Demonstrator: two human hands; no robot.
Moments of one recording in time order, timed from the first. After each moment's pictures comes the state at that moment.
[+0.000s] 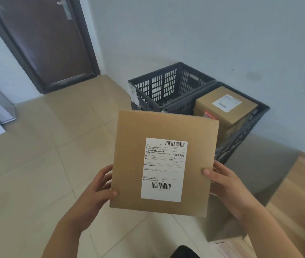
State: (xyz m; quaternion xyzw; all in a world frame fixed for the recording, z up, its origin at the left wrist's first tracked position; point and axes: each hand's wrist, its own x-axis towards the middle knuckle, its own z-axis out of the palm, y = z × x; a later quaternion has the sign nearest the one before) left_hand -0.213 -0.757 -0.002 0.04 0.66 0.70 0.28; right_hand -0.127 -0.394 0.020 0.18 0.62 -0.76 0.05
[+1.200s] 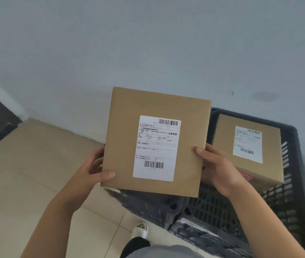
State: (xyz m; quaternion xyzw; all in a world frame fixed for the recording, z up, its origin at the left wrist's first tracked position) left_hand -0.842 -0.565 0.016 0.23 0.70 0.55 0.39; right_hand -0.600 -0.293 0.002 0.34 0.53 -0.76 -0.15
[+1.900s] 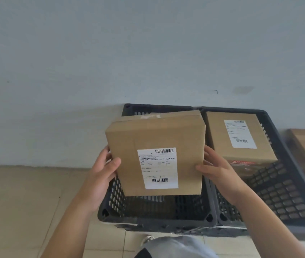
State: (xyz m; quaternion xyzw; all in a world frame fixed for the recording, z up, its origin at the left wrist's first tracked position) left_hand -0.975 -0.498 0.011 0.31 0.59 0.57 0.48; right_hand -0.679 -0.355 0.012 0.44 0.57 -0.66 -0.23
